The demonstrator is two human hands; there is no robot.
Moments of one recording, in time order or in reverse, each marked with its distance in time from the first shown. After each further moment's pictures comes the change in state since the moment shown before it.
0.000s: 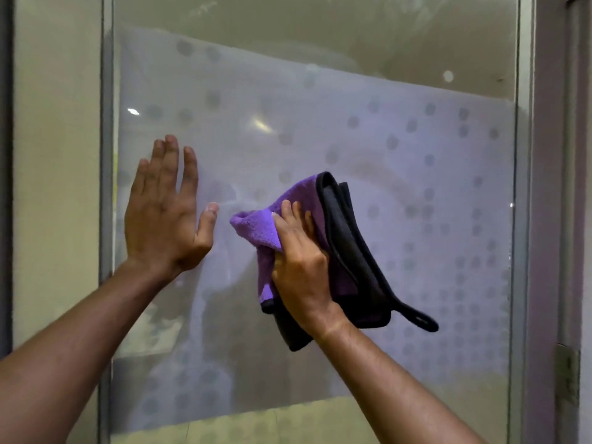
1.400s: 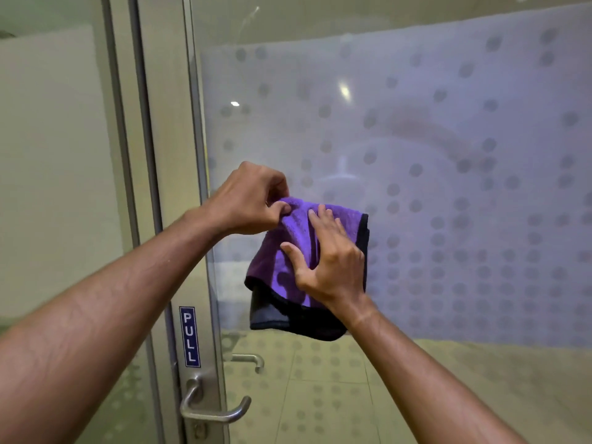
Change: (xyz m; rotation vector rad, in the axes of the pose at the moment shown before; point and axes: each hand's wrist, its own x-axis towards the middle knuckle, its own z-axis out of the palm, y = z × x) left_hand 0.008 0.078 -0.121 -0.225 -0.531 0.056; right_hand -0.047 -0.034 -0.058 0.264 -0.117 0.181
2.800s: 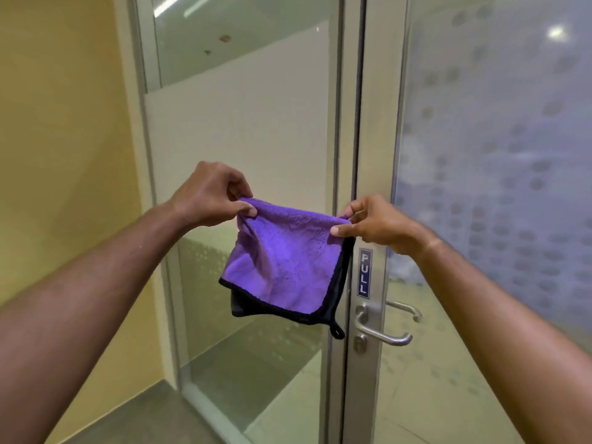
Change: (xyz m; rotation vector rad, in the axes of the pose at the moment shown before) left_hand -0.260 -0.085 -0.227 0.268 -0.048 -0.609; right_hand 0.024 -0.210 0.026 0.905 -1.153 0.440
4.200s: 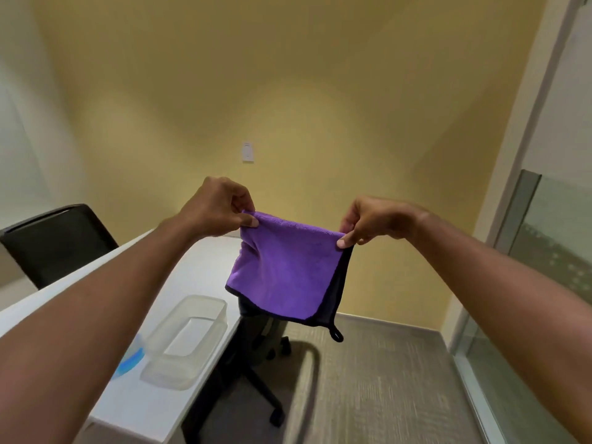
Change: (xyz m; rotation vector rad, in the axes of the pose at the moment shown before) left_hand -0.423 -0.142 -0.316 0.572 0.169 -0.934; right_hand -0.002 -0.252 0.511 -0.087 -1.193 -0.527
